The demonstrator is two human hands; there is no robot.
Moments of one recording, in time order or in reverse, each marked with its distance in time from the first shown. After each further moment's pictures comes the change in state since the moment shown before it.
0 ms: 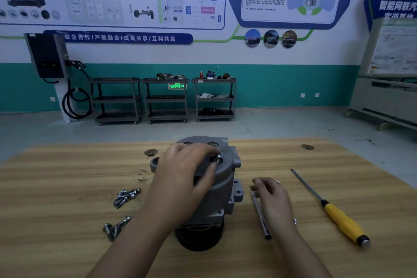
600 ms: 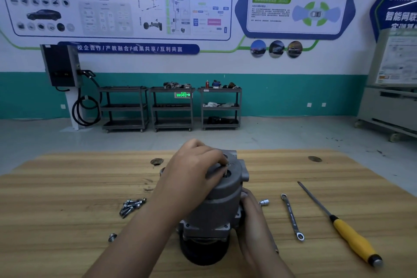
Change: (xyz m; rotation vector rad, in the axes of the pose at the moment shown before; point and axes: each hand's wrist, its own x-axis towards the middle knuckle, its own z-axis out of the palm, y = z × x) left_hand 0.026 -0.002 -0.007 0.126 -0.036 0.169; right_hand -0.023 -0.010 0.049 0.584 -0.263 0.143
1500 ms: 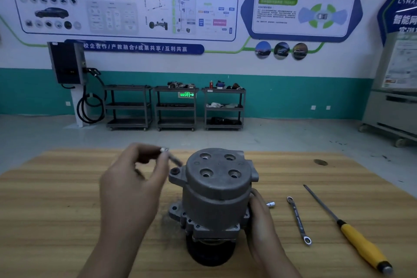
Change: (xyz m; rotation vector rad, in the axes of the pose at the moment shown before) left_hand -0.044 -0.016 -0.037 -0.188 0.524 -0.563; right_hand 0.008 0.003 -0.004 -0.154 -0.001 -0.027
